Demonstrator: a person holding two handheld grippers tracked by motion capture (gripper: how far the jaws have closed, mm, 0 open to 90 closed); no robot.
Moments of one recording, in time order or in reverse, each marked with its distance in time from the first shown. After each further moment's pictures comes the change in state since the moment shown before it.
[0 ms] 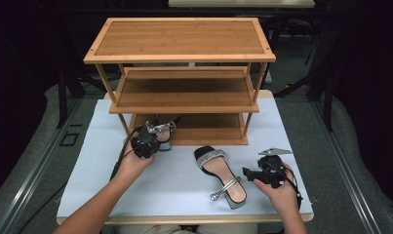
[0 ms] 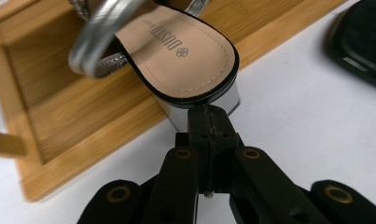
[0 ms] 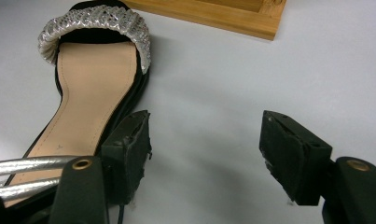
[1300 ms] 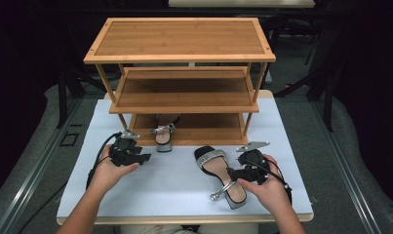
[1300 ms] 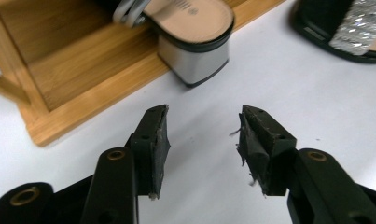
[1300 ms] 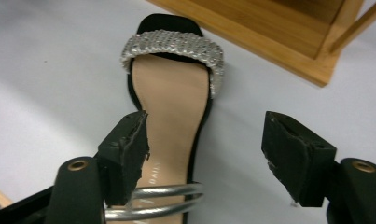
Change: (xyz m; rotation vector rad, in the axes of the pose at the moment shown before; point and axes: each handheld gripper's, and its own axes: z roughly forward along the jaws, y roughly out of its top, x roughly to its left) left arm 0.033 -0.038 -0.042 -0.048 -0.170 -0.033; right arm 0.061 0.039 -0.015 0.073 0.019 -0.188
